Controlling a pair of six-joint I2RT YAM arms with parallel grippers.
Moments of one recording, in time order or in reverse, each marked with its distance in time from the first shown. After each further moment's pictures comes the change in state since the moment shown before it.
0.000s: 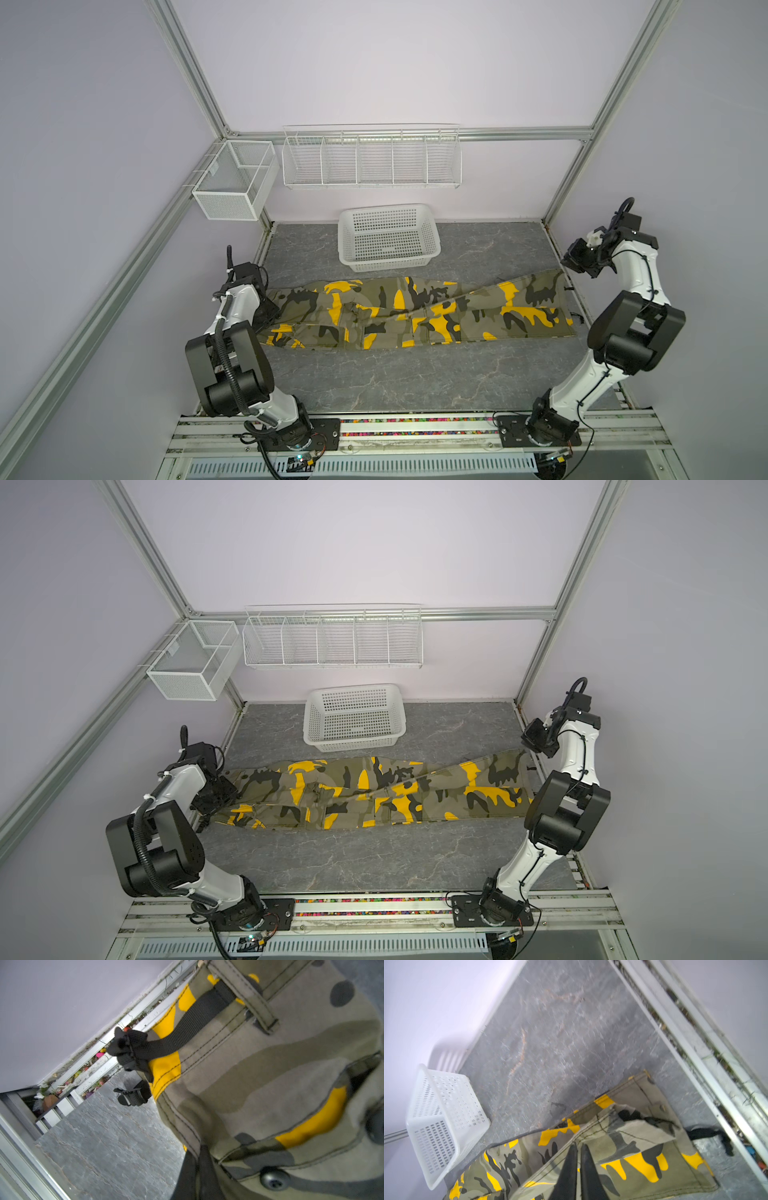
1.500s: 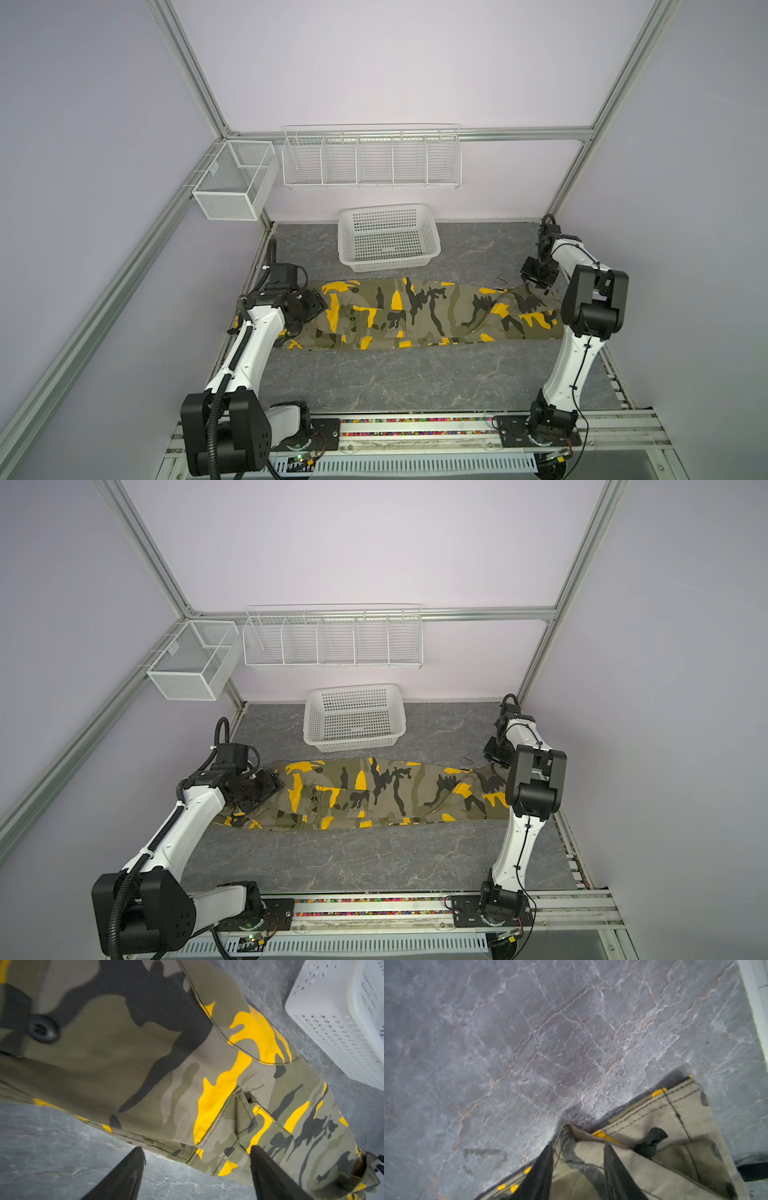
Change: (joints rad) left arm -0.349 -0.324 -0.134 0.020 0.412 -0.089; right arm 0.286 0.290 -0.064 0.066 0.448 0.129
